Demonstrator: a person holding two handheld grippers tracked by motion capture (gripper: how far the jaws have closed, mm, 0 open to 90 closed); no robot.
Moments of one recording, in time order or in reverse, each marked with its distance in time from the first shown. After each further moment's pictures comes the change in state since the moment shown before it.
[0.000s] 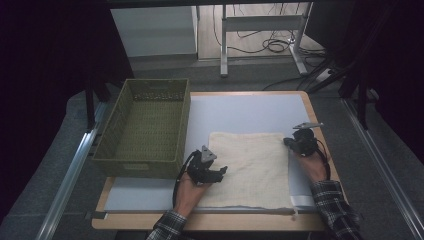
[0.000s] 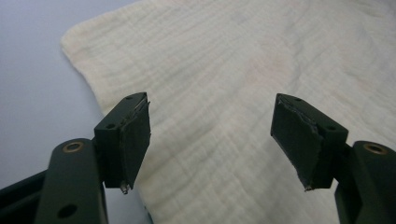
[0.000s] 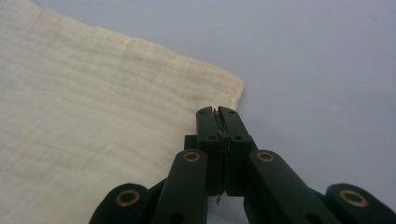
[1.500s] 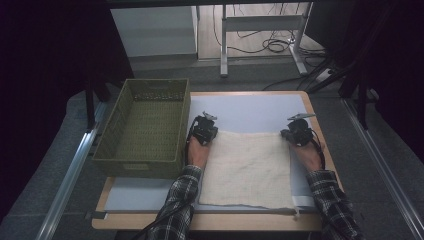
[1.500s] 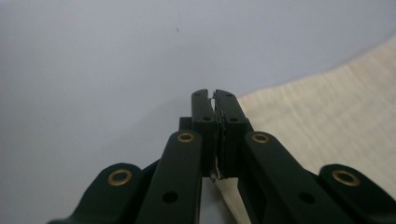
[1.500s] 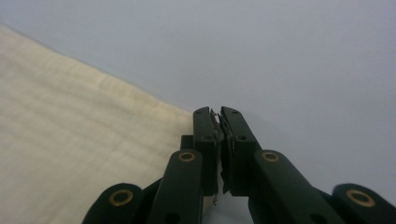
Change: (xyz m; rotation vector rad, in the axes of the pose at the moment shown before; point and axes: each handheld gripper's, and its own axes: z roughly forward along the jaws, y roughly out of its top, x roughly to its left) left arm 0.098 0.063 0.083 0.025 0.164 -0.166; right arm -0.009 0.029 0.029 0.023 -0.046 -0.060
